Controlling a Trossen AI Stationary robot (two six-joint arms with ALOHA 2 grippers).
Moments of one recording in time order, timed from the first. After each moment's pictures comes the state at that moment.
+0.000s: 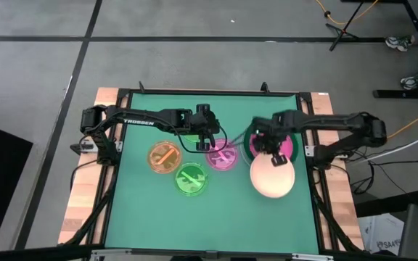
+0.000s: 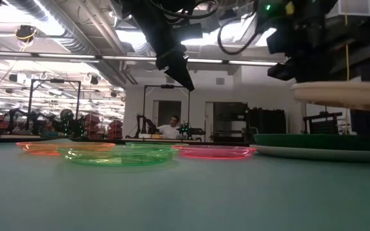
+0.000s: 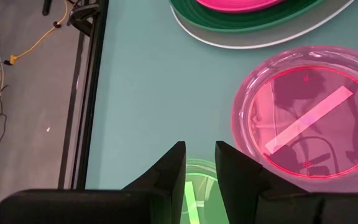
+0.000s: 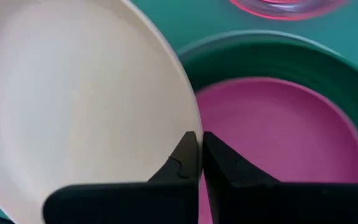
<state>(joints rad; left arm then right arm) 0.15 1.75 1.36 -0.48 -0.32 0.32 -0.17 1.38 1.05 -1.11 -0.19 -0.46</state>
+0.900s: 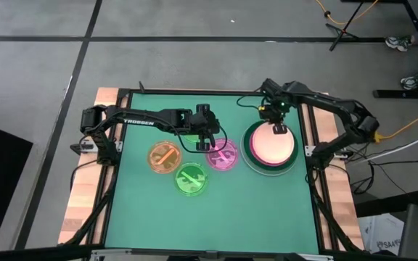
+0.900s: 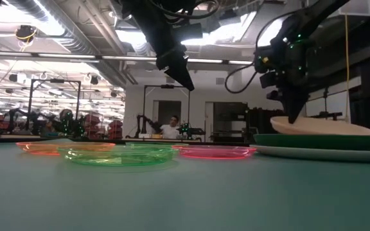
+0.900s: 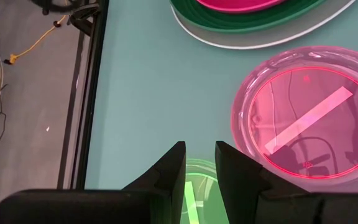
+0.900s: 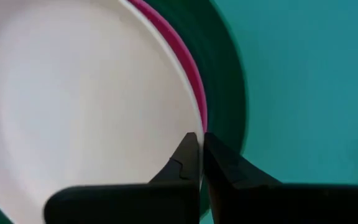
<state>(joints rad) 0.15 1.75 1.36 -0.48 -0.32 0.32 -0.73 1.50 1.05 -1.02 -0.14 -0.85</state>
